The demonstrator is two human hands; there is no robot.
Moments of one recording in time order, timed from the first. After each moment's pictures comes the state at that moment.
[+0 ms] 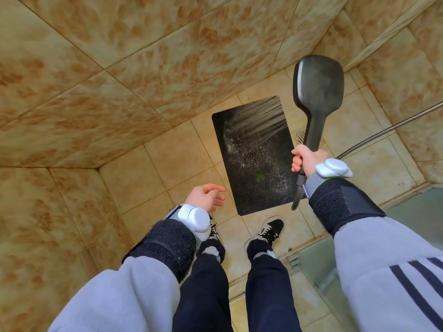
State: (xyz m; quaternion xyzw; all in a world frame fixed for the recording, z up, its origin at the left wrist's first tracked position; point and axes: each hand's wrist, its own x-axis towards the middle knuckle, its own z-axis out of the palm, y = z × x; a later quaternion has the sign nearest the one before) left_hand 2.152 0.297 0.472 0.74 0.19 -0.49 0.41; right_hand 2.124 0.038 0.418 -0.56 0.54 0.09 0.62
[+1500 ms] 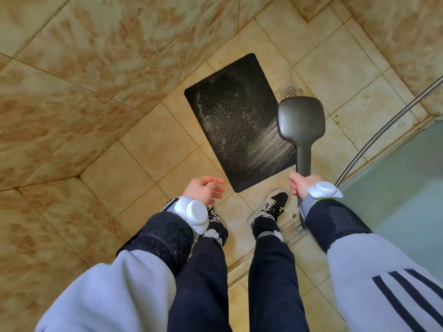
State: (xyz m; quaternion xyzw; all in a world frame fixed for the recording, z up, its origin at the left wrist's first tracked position) left_hand 2.125 0.263 0.420 0.75 0.14 -0.55 0.33; right_hand 1.978 0.057 0.325 -0.53 0.66 0.17 0.51
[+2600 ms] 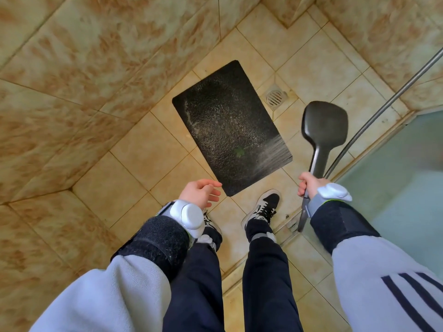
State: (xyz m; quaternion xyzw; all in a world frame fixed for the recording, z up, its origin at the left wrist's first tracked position) left_hand 2.108 0.235 0.429 0.76 0.11 -0.56 0.31; right_hand 1.941 0.018 0.335 -0.42 0.69 0.08 0.59
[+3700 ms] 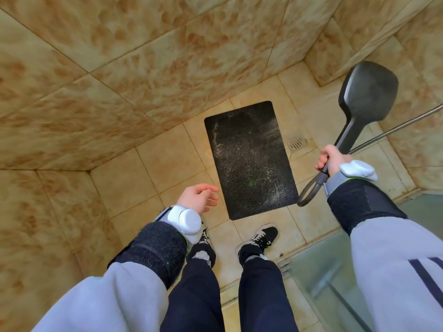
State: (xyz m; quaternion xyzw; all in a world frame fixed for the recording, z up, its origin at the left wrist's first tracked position) left_hand 2.149 0.267 0.477 0.76 0.18 -0.47 0.42; right_hand 2.099 -0.049 0.404 -0.52 0.58 0.02 0.62
